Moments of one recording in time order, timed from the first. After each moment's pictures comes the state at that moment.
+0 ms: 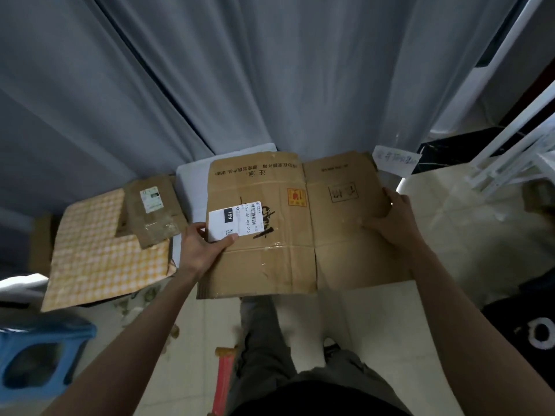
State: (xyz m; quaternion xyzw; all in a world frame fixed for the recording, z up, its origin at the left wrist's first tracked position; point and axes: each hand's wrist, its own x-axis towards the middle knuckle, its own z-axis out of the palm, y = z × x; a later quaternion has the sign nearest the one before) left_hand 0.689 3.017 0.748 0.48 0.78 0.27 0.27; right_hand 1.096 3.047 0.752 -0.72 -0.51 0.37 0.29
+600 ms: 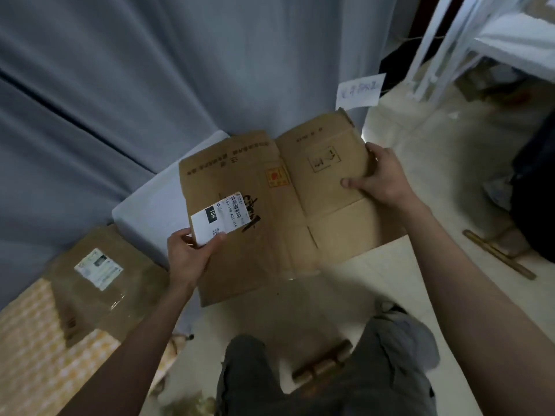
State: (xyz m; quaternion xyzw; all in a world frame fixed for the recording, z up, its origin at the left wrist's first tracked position) left_hand 0.544 3.191 0.588 0.62 0.66 0.23 0.34; right_hand 0.932 3.108 0.621 -0.80 -0.39 0.30 0.35
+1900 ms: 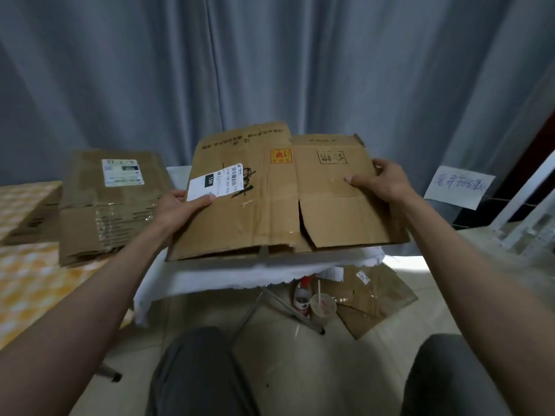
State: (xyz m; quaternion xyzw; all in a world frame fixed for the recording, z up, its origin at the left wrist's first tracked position) left_hand 0.388 3.230 0.376 0.49 0.62 0.48 0.38; right_hand 0.786 3.217 0.446 -0.67 -0.54 0.26 0.44
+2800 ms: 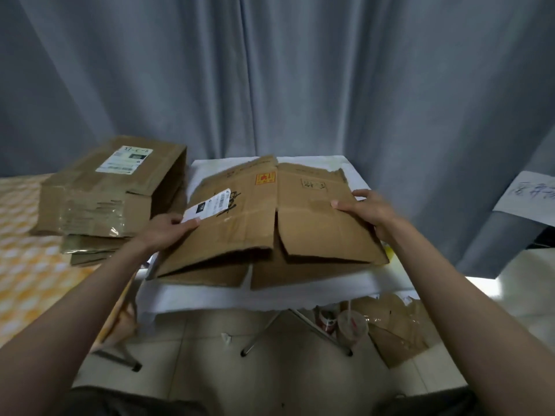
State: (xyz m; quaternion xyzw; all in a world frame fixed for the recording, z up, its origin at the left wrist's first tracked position) left_hand 0.331 3.253 0.338 0.55 0.75 0.26 0.28; right_hand 0.741 3.322 0.362 -0.64 -0.49 0.47 0.36
